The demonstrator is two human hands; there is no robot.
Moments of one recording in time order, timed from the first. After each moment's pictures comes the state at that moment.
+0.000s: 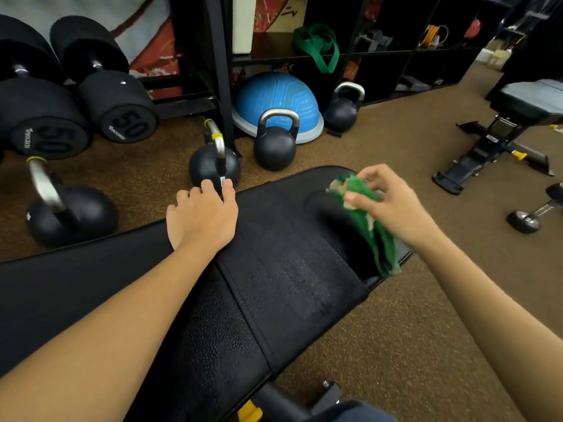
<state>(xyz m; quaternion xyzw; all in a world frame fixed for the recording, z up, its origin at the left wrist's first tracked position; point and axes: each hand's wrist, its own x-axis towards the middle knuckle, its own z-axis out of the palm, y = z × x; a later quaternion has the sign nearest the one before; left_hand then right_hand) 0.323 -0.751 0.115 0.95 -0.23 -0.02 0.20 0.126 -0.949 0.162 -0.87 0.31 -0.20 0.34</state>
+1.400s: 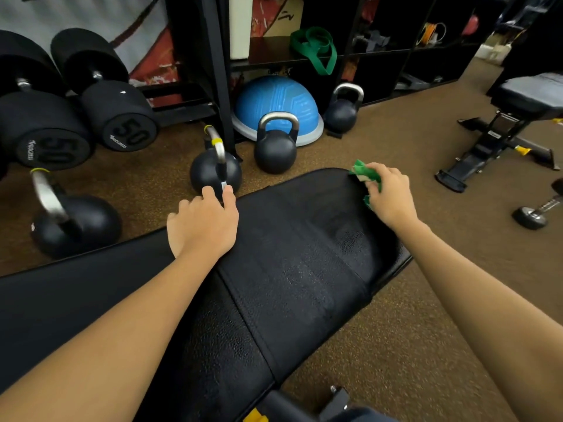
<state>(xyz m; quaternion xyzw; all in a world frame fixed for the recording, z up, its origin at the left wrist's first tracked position) 0.325 -0.751 0.115 0.95 -0.25 -0.02 0.19 0.156 -1.021 0.112 -0.88 0.40 -0.23 0.11</state>
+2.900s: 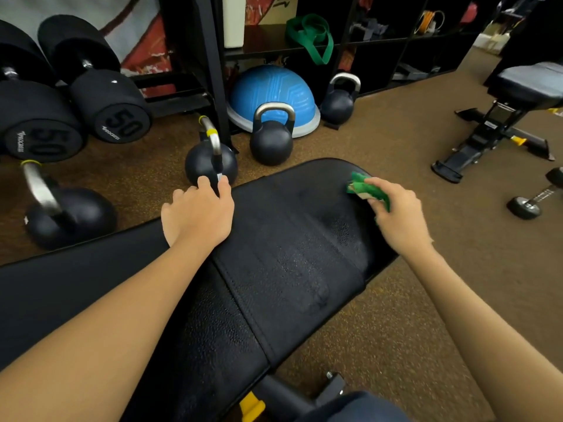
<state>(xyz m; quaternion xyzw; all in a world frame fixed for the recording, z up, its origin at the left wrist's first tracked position) 0.324 -0.752 0.115 0.95 -0.25 -0.02 0.19 0.107 -0.955 0.124 -0.89 0.36 -0.24 0.15</state>
